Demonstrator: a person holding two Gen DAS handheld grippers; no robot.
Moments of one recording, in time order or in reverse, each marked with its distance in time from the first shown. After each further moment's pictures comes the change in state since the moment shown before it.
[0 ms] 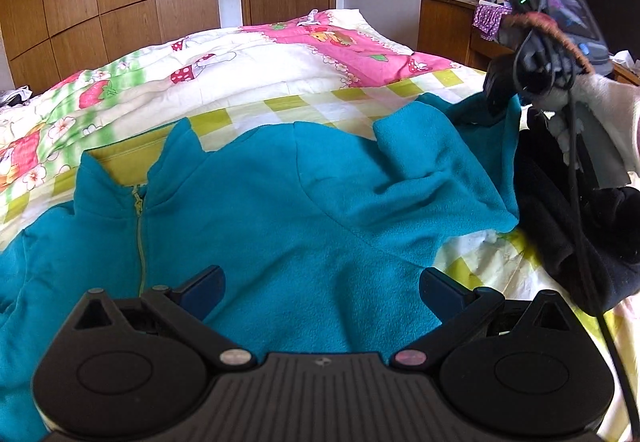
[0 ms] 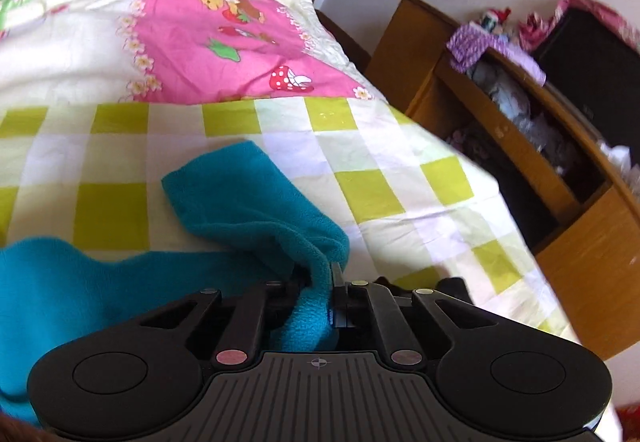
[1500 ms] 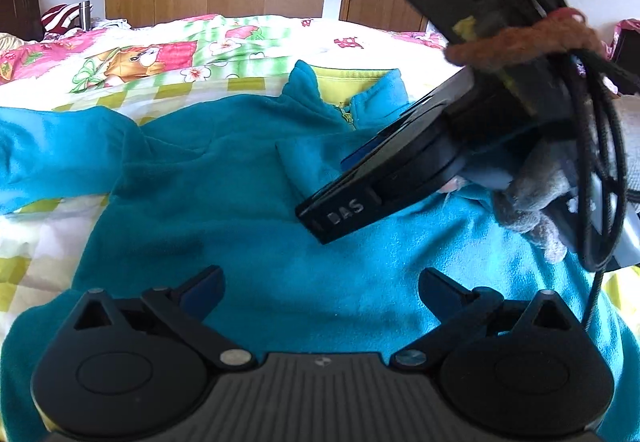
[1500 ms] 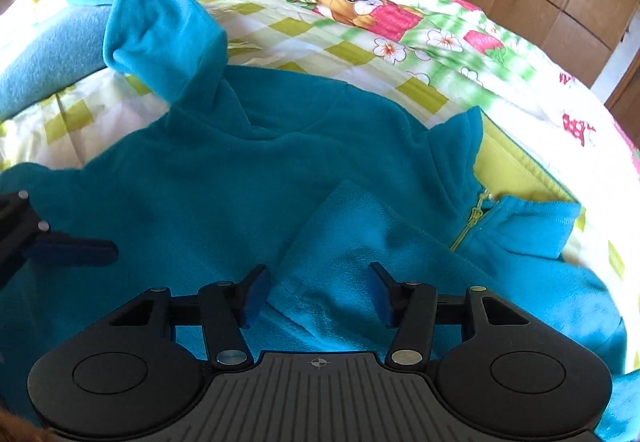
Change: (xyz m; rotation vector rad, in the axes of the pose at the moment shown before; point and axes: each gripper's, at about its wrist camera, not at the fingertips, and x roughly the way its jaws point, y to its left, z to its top) left arm -0.087 0.139 -0.123 -0.240 -0.048 0.111; right arm -0.224 0.303 -0.125 -0.830 -0.149 0.804
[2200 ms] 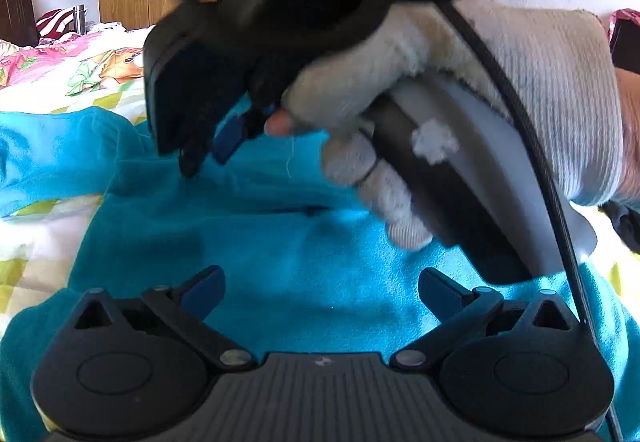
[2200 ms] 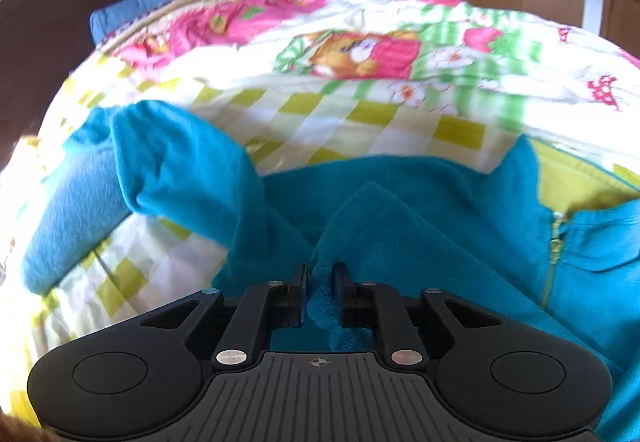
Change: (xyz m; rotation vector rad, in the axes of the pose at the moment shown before) left arm 0.003 -0.003 -0.004 0.025 0.011 0.005; right arm 0.011 0.008 0.060 0.305 -0.099 0.171
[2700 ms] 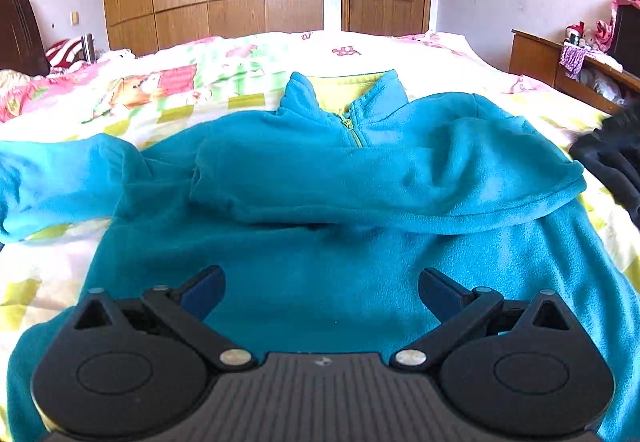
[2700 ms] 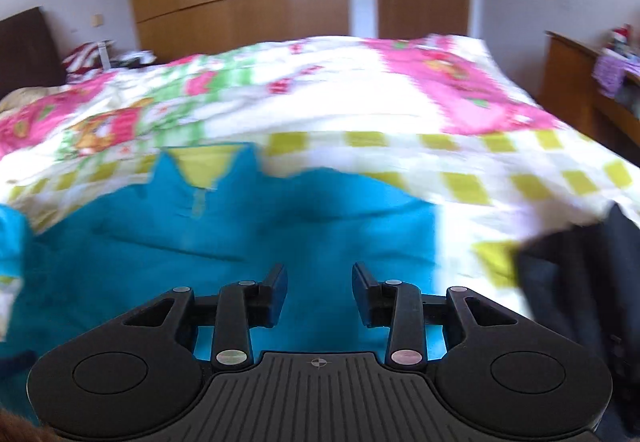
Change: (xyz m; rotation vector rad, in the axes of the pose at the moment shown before) left arm 0.004 -0.020 -0.003 0.065 -0.065 0.079; right arm -0.176 -0.156 -0.133 0.398 -0.196 -0.562
